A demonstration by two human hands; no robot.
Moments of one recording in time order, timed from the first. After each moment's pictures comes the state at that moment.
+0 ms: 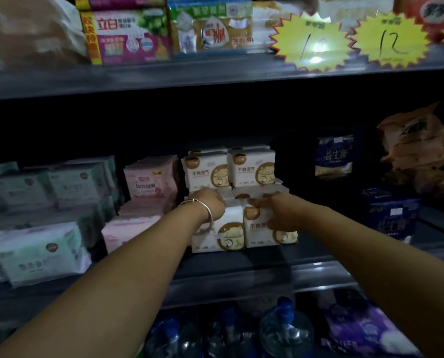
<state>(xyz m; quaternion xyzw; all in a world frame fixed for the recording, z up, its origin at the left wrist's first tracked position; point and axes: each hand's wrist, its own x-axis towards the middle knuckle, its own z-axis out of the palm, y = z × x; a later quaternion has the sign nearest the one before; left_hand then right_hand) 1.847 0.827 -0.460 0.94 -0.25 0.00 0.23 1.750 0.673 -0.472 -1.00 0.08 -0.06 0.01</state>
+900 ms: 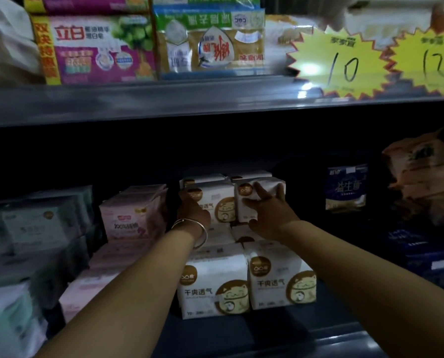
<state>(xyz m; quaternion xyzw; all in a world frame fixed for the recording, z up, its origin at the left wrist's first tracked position) 1.933 0.788 -0.447 0.86 -0.15 0.08 0.48 1.850 0.643 -0.454 -0.98 0.17 -0.13 -0.02</state>
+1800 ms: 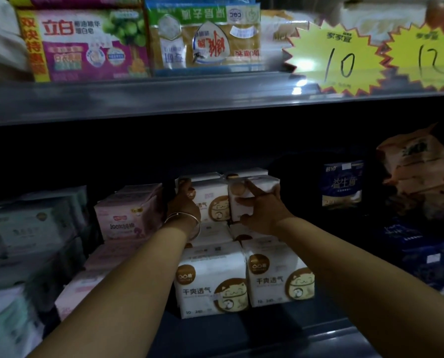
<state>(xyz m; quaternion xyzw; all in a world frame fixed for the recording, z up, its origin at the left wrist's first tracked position) 1.948 0.788 -0.443 0.76 -0.16 0.14 0.61 1.853 0.645 -0.451 -0.98 0.15 -0.15 0.02</state>
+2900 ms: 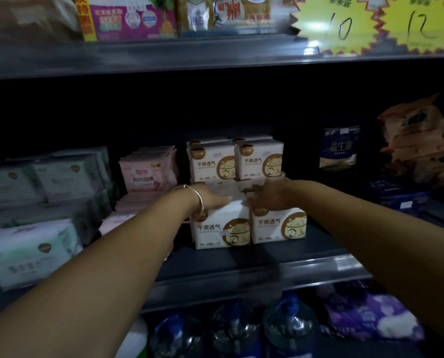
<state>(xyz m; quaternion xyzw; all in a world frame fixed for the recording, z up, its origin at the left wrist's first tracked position) 1.886 0.842 -0.458 0.91 -0.27 -0.13 0.27 1.772 0.707 -0.443 -0.99 0.13 0.03 0.08</state>
